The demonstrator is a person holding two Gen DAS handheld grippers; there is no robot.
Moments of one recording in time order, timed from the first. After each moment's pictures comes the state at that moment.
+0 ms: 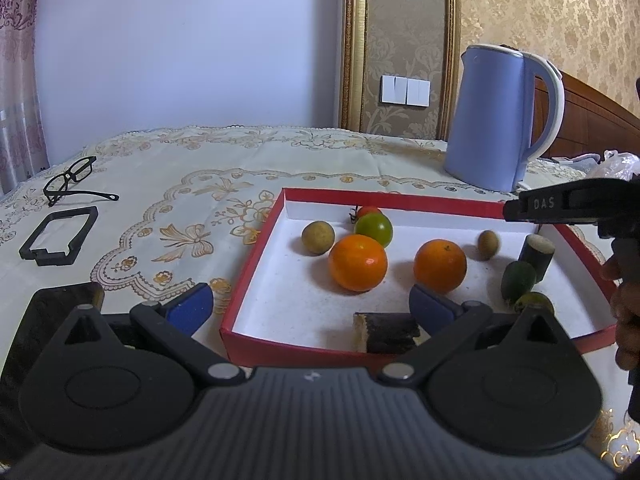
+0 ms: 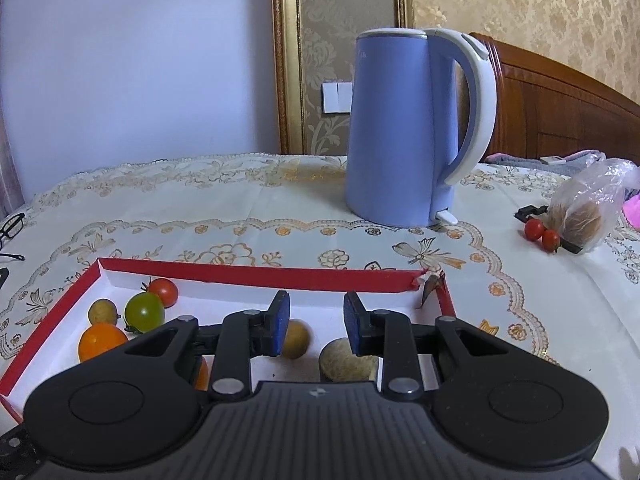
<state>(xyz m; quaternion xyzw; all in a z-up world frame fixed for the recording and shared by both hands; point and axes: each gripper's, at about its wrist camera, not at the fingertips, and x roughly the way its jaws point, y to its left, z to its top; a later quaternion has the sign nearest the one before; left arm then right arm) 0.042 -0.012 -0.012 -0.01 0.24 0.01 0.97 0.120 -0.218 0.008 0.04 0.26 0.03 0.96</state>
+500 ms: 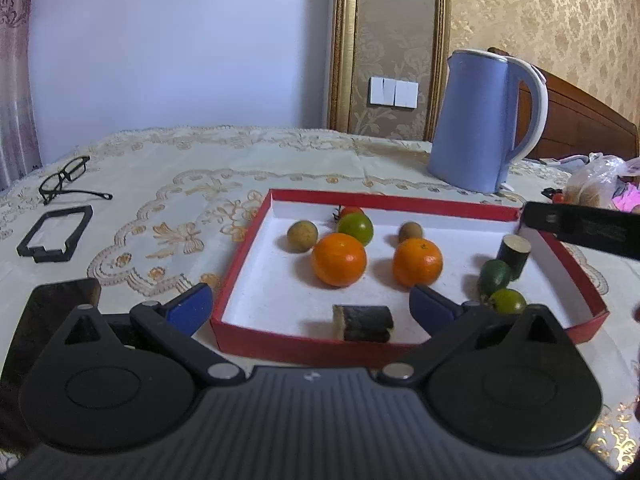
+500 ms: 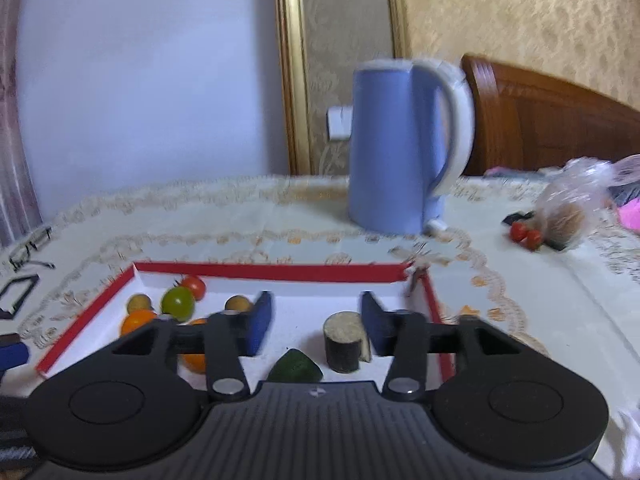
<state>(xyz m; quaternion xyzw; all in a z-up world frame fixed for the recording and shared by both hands) 0.027 -0.017 -0.003 -0.02 0.25 0.00 0.97 0.038 -0.230 0.021 0.05 0.19 0.04 0.98</state>
